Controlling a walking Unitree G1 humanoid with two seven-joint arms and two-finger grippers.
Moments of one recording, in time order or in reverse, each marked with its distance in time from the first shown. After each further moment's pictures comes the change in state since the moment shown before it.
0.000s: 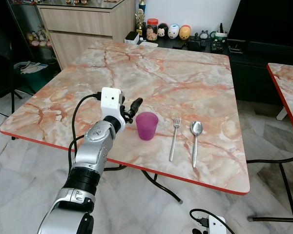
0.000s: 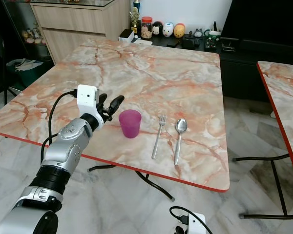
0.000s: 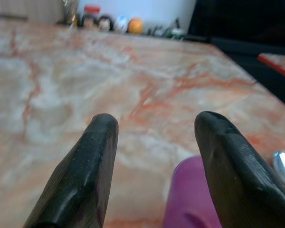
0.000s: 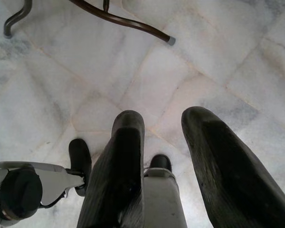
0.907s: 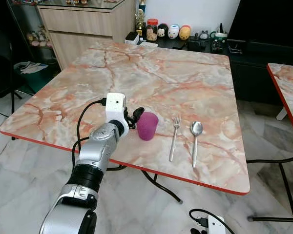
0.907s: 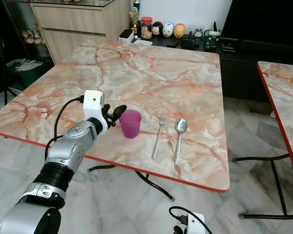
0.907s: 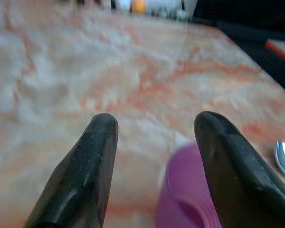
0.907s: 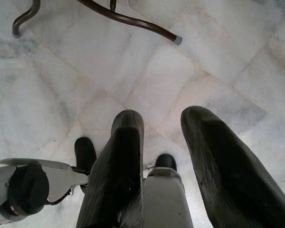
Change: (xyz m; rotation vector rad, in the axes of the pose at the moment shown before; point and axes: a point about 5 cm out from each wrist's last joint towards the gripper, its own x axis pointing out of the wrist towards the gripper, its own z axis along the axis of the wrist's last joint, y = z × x) left arm 0.007 -0.007 -0.001 -0.019 0.028 0.004; right arm 0.000 0.002 0.000 0.004 -0.001 0.031
